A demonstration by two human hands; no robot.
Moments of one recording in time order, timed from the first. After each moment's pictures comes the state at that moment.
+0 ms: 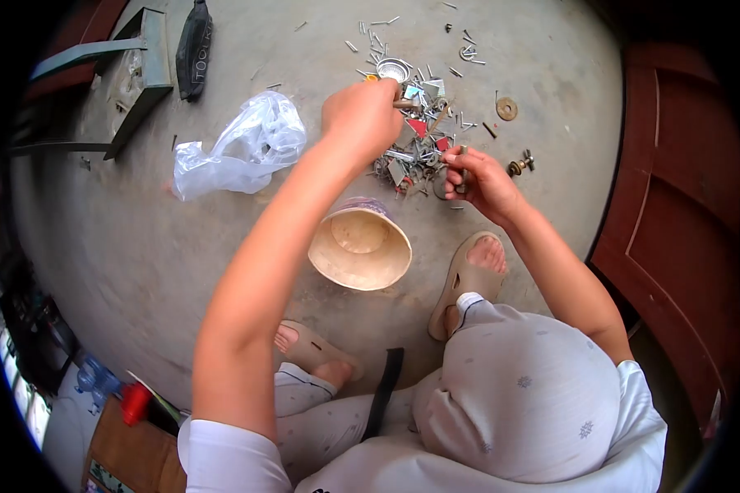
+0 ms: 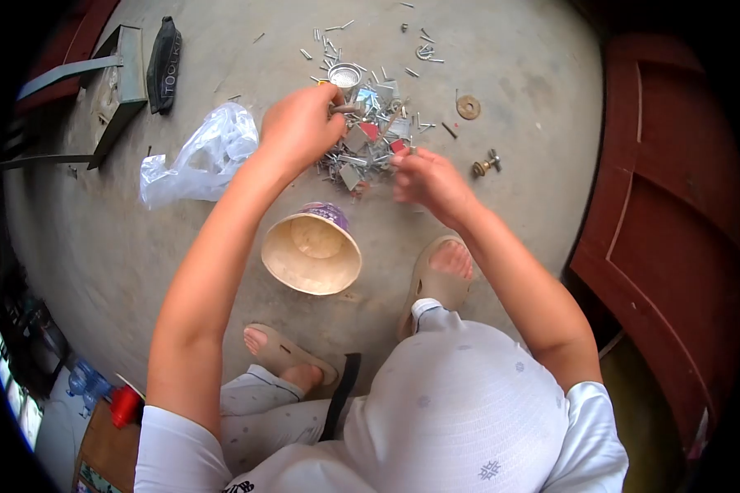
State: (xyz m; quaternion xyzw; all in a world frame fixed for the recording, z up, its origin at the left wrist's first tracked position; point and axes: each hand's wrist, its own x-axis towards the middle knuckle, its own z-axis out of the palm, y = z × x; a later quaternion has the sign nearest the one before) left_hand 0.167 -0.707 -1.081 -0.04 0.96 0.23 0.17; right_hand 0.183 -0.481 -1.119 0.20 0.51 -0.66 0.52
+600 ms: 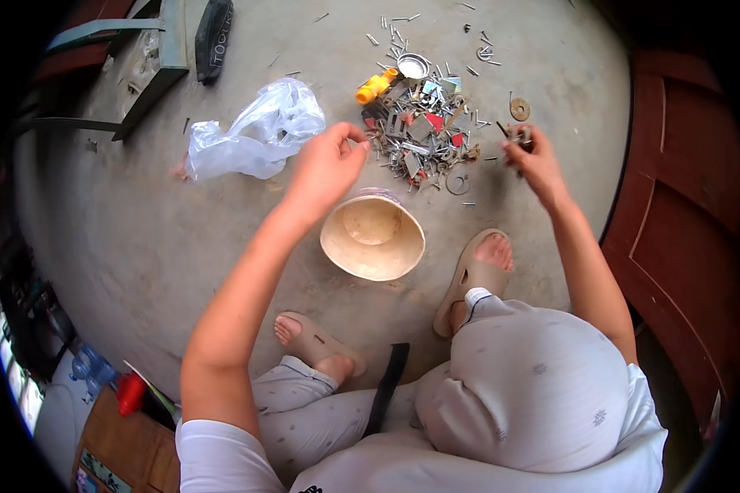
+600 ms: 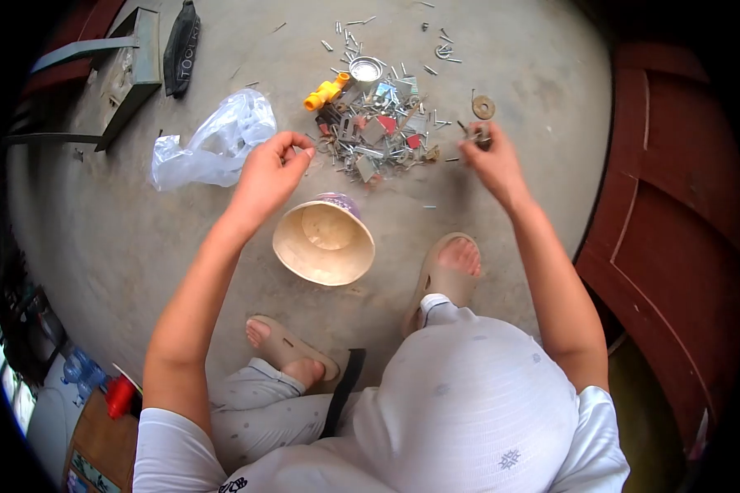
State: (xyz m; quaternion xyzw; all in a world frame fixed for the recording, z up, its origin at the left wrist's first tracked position) left_hand 0.253 -0.753 -1.076 -0.20 0.85 0.45 0.20; right_hand 0.153 -0.435 -1.130 0.07 0.82 -0.46 0.32
